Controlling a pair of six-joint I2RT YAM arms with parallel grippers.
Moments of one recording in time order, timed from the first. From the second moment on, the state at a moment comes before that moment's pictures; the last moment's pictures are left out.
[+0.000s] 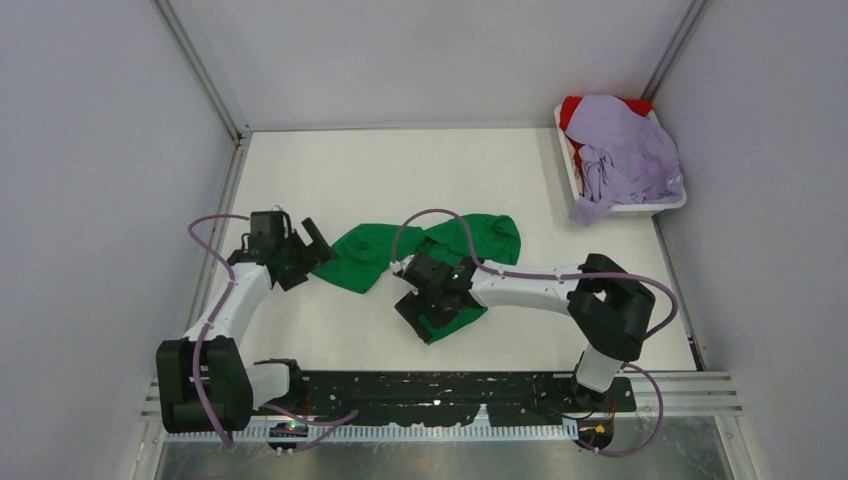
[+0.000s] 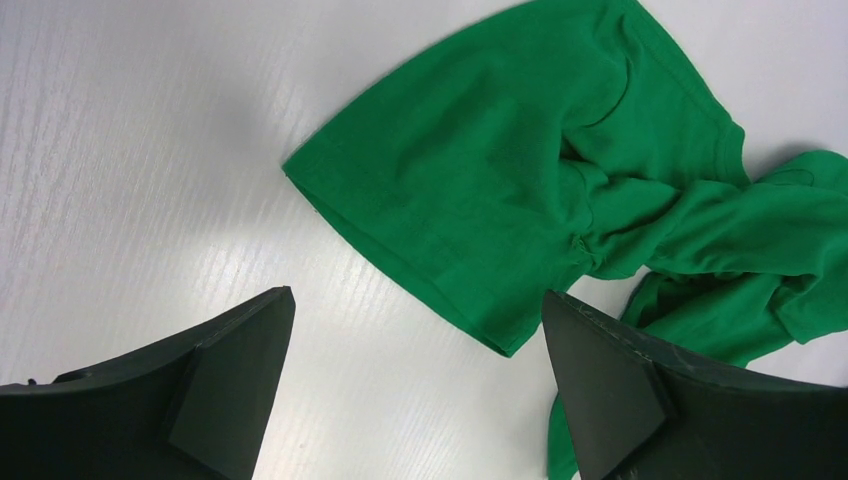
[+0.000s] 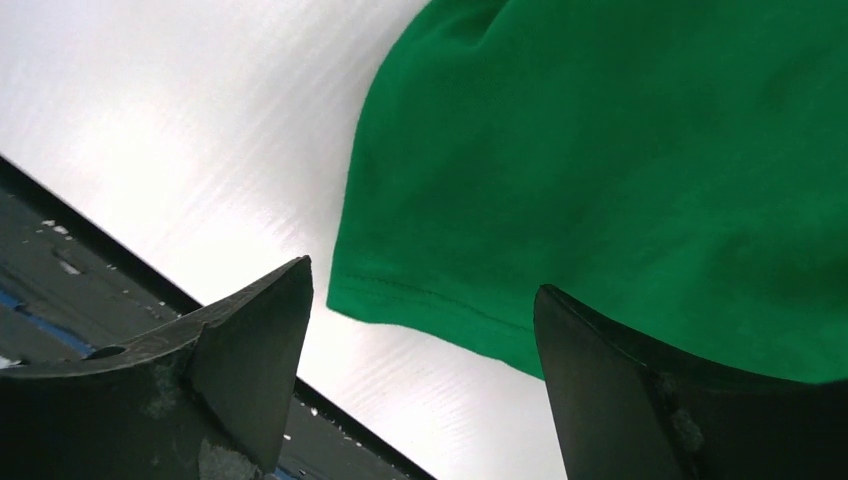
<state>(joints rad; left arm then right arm) 0.04 1.19 0.70 -0.46 0.17 -0.57 1.06 1.68 1.07 -0.54 0.01 0.30</state>
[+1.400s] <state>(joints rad) -0.17 1.43 0.73 -0.47 0.24 -0.60 0.21 1.54 0.92 -0.57 0.33 0.36</state>
